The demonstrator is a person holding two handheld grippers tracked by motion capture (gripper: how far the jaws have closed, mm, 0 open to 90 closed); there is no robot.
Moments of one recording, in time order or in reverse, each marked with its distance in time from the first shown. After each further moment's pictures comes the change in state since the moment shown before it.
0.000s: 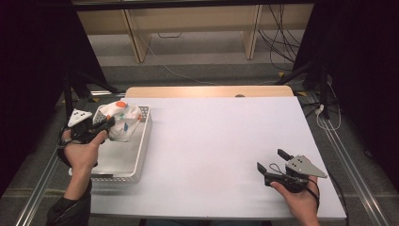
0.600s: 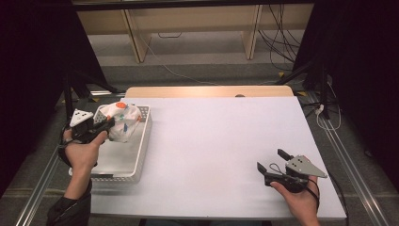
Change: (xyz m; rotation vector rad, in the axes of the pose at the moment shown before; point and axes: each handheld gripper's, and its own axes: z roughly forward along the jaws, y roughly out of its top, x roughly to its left) left arm 0.003 -0.003 0.004 0.017 0.014 0.020; right arm 0.000 0.000 0.001 -0.007 0.003 0.001
